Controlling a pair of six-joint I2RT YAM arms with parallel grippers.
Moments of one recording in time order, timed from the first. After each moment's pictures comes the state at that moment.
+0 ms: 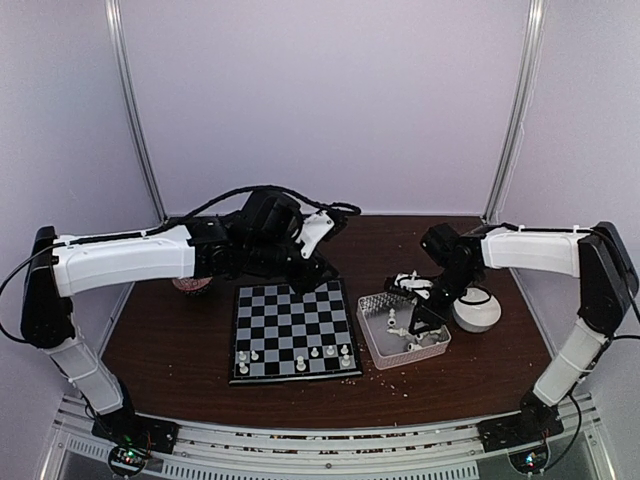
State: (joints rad) left arm -0.97 1.65 1.36 -0.33 0.01 0.06; right arm 0.50 1.65 1.09 -0.80 -0.34 -0.55
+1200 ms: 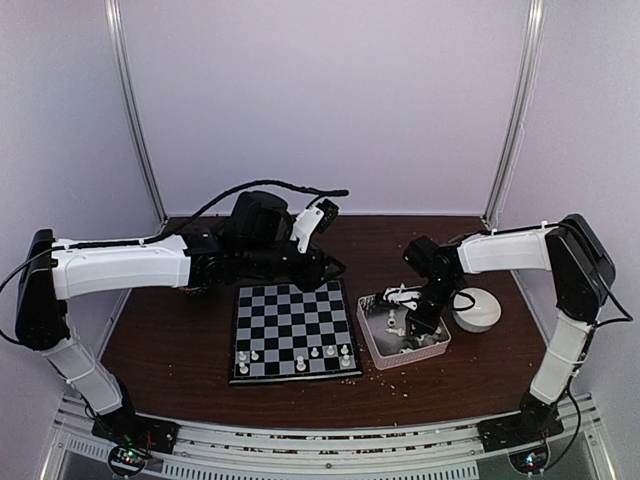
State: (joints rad) left arm -0.95 1.61 1.24 -0.09 0.14 -0.14; right arm 0.56 1.80 1.13 -0.76 -0.23 -0.54
